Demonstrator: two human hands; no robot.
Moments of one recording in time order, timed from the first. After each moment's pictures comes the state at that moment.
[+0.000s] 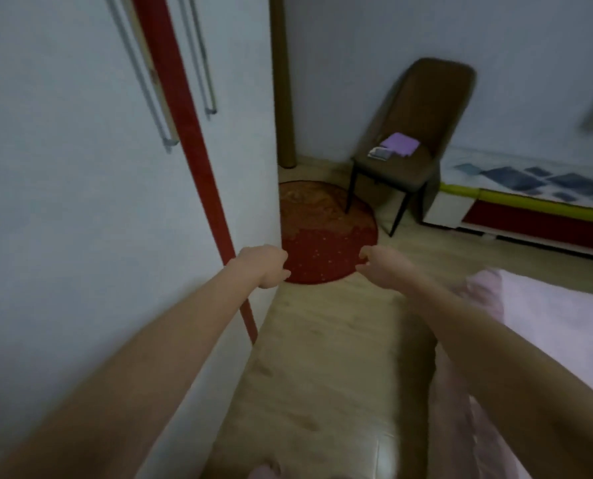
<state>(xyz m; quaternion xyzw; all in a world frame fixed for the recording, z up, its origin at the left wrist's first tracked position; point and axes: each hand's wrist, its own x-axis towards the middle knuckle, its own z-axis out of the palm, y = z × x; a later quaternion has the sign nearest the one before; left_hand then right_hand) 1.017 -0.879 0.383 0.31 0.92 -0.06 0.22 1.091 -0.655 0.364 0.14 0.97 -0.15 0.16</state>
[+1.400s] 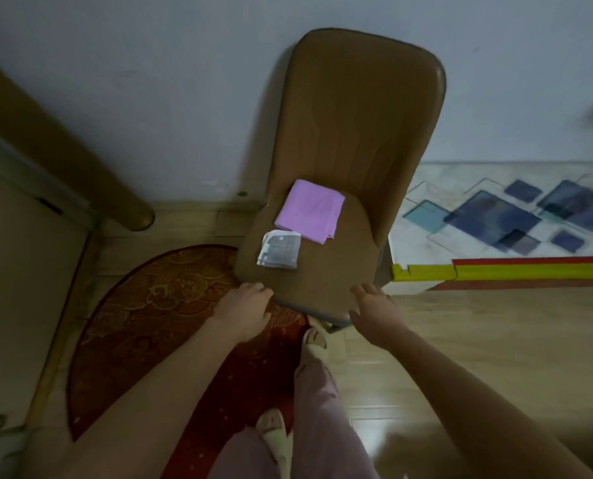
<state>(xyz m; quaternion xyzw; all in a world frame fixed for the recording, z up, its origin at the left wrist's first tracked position) 0.243 -0.112 0.188 0.49 0.82 -0.06 0.28 0.418 0.068 0.177 0.33 0.90 -0.18 0.22</state>
